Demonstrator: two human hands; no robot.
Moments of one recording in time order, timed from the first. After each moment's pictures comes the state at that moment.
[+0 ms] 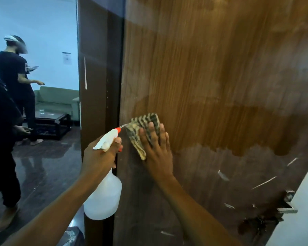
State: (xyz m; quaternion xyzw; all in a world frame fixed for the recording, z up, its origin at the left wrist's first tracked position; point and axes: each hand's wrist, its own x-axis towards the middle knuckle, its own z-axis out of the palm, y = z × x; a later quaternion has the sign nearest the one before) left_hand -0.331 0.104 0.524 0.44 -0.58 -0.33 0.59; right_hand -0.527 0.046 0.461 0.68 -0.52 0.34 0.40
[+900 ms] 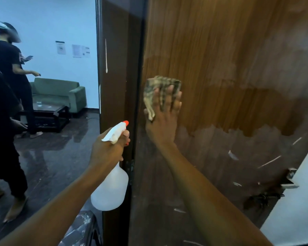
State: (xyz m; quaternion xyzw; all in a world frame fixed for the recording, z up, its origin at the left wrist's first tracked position) left_hand -0.278 0.114 0.500 0.43 -0.61 -0.35 0.56; right_hand -0.457 0.032 0.511 0.58 -0.60 0.41 0.37
